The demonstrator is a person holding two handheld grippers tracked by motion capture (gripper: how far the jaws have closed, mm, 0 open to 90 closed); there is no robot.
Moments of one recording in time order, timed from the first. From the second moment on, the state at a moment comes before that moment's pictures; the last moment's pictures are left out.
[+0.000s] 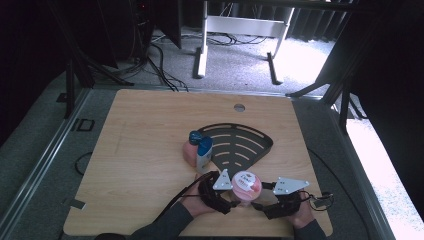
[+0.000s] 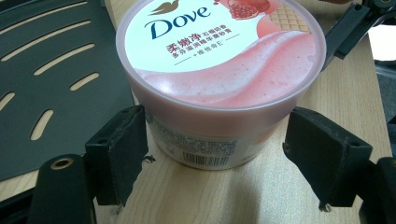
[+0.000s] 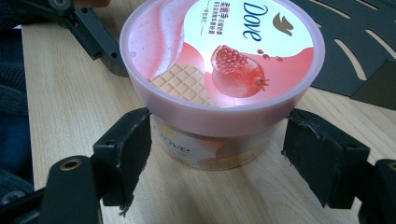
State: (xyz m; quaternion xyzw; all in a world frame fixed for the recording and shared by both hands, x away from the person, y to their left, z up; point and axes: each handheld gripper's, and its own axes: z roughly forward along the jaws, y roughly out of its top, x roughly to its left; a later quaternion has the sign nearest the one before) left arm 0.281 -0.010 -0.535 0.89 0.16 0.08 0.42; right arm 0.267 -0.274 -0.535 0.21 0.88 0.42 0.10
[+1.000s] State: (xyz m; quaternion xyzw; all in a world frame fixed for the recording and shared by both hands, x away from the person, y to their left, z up) left arm 0.276 -0.015 -0.520 0.89 0.15 0.09 0.41; right arm 0.264 -0.276 -0.525 0.21 0.88 0.43 0.10
